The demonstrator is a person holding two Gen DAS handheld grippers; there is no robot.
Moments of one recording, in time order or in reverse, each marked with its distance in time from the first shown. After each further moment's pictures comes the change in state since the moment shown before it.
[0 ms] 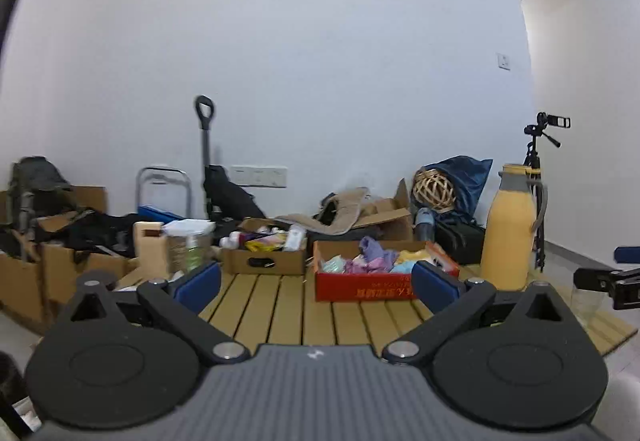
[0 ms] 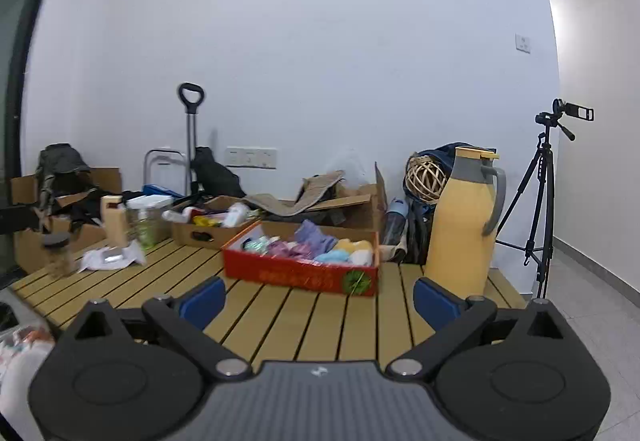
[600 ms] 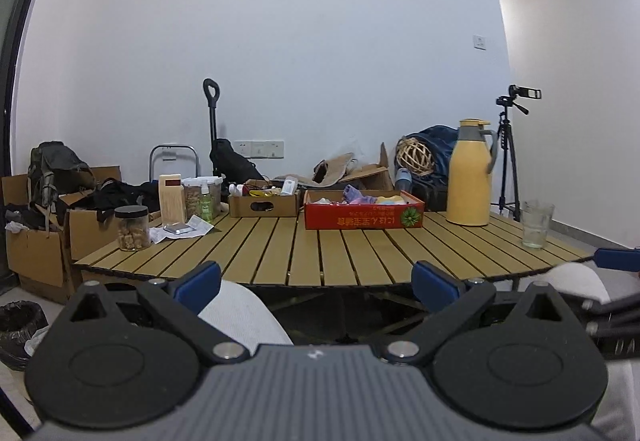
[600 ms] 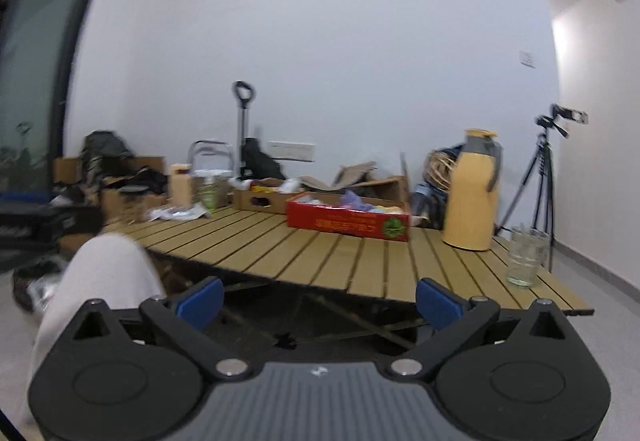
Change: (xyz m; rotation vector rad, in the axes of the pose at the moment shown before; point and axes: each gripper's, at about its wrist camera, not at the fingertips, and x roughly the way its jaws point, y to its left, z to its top) left arm -0.166 -0.025 -0.106 0.026 0.031 -0.020; right arm -0.183 0.088 -0.146 -0.054 -0.046 0.053
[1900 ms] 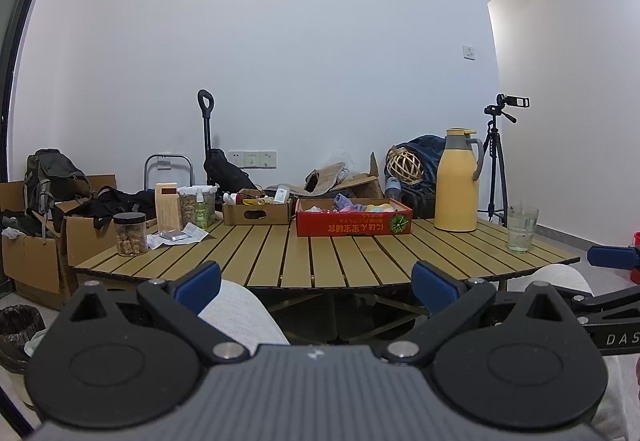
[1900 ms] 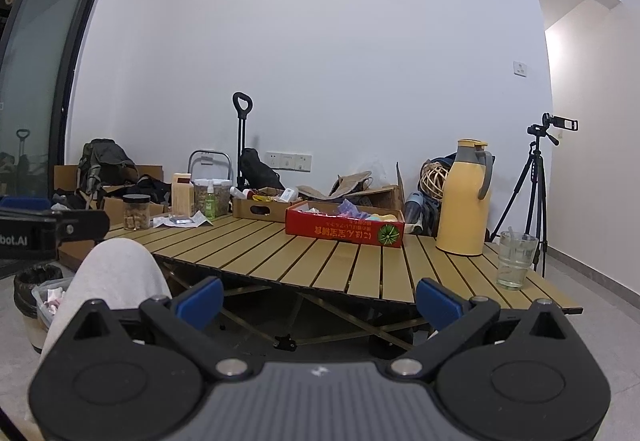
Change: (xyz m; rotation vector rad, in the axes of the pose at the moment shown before) left arm -0.021 -0.001 -0.004 -0.001 -0.032 -0.021; right arm -0.016 -0.005 0.003 0.026 -0.032 -0.024
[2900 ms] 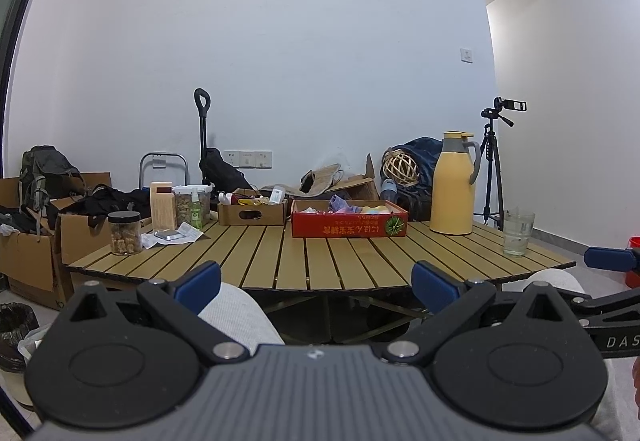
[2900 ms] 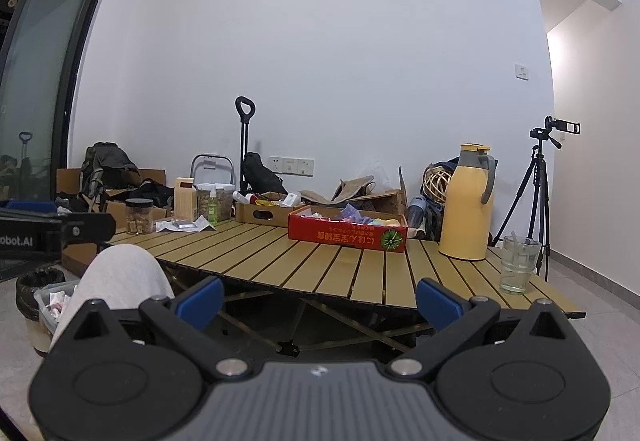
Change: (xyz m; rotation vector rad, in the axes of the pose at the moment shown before) left arm 0.003 -0.005 0.003 -0.018 0.001 -0.015; right arm -0.001 0.004 0.001 -0.005 -0.014 0.007
